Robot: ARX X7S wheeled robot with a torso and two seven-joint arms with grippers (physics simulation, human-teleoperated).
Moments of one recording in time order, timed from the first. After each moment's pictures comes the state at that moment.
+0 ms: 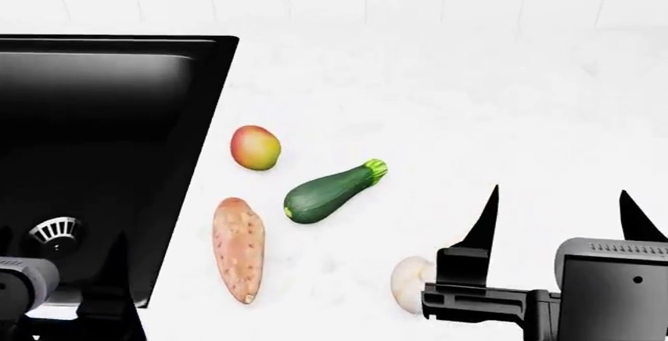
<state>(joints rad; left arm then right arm) -0.28 -0.24 -0.01 0.91 -0.59 -1.16 -0.43 0.30 0.36 0.07 -0.91 0.46 1.06 0.40</state>
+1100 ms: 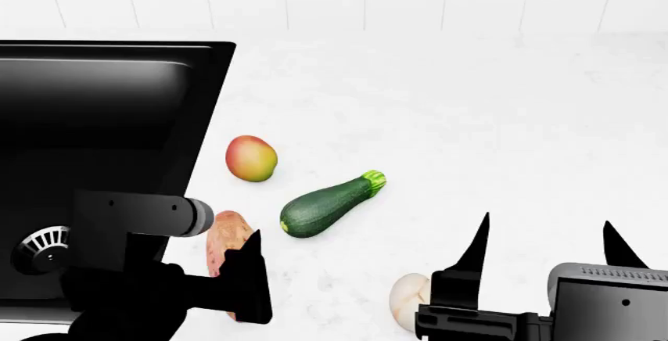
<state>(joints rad) -0.53 -0.09 0.18 0.44 -0.70 -1.15 -0.50 0.22 0.34 0.07 -0.86 0.47 0.98 0.41</state>
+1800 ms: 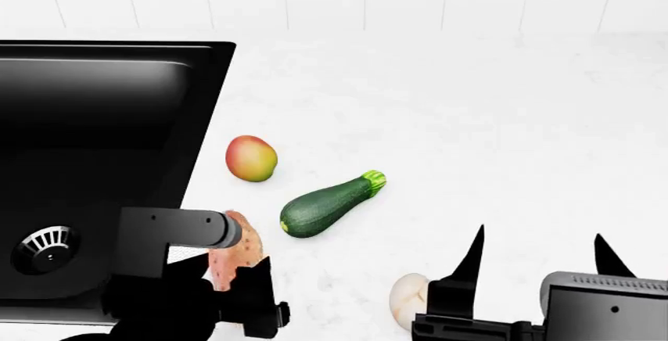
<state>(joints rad) -0.54 -0.09 0.26 0.20 -0.71 -1.01 -0.45 0.19 0.34 0.04 -0.82 0.47 0.93 0.42</state>
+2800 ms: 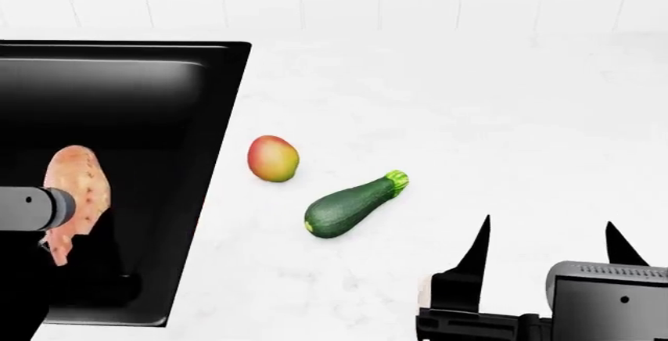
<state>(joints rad) -0.52 -0.32 -0.02 0.66 -0.96 -1.30 -0.72 0.24 0.38 0.07 -0.89 0.54 1.04 0.47</state>
